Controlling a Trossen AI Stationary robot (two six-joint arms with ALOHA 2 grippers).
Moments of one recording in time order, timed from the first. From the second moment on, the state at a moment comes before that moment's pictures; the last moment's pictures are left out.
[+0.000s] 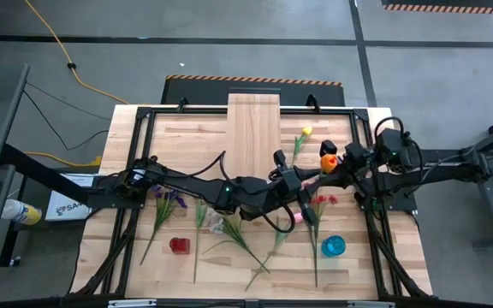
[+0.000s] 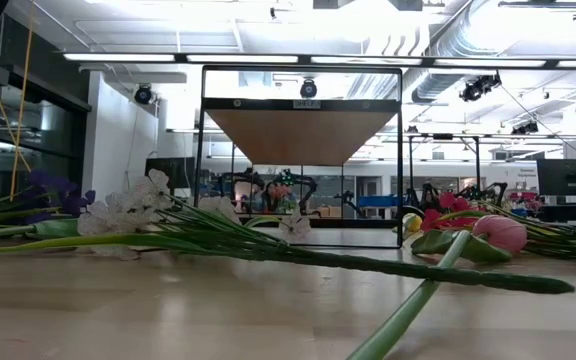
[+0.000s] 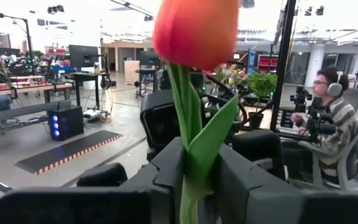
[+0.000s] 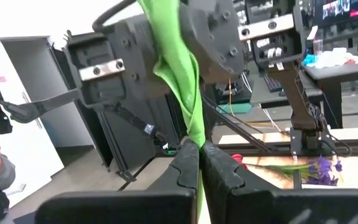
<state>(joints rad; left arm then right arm) -0.31 2.11 2.17 0.16 -0.72 0.07 -0.03 0.70 0.69 0.15 -0.48 0.34</state>
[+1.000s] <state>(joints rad) -0.31 2.09 2.17 0.23 -0.67 0.09 -0.13 0.47 0.69 -0.05 -0.46 0.31</state>
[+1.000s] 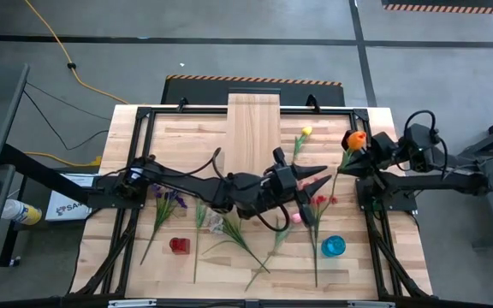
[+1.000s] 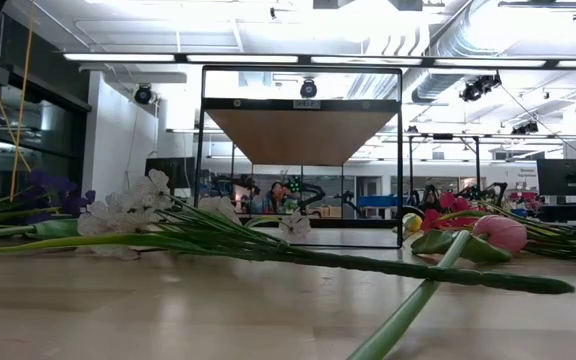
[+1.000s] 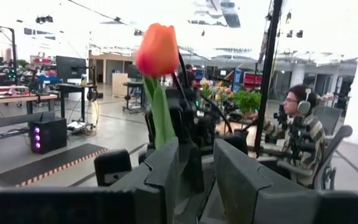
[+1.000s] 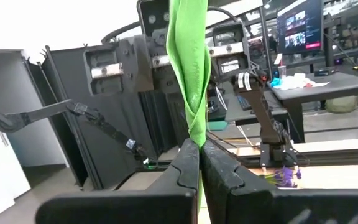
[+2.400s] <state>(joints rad) -0.37 2.03 2.17 -0.05 -0.81 0.08 -0.13 0.36 0.69 -0.20 -0.89 0.34</state>
